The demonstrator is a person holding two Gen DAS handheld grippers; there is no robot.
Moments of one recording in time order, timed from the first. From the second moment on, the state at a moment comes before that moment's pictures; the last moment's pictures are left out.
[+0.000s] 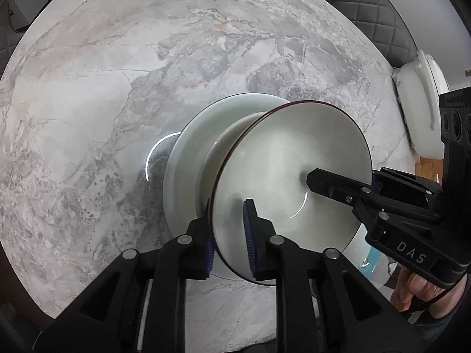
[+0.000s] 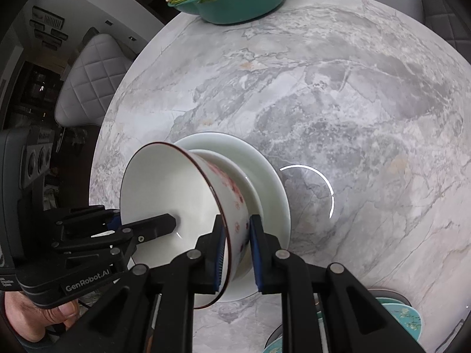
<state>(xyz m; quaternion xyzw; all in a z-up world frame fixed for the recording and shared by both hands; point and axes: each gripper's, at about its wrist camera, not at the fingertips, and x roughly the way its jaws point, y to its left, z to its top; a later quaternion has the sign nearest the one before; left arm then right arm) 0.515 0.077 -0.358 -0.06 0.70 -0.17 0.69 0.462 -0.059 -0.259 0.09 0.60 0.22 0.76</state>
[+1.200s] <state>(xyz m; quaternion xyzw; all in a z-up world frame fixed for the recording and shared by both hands) 0.521 0.072 -0.353 -0.09 0.69 -0.17 0.69 0.470 -0.059 -0.260 0.11 0.62 0.22 0.74</state>
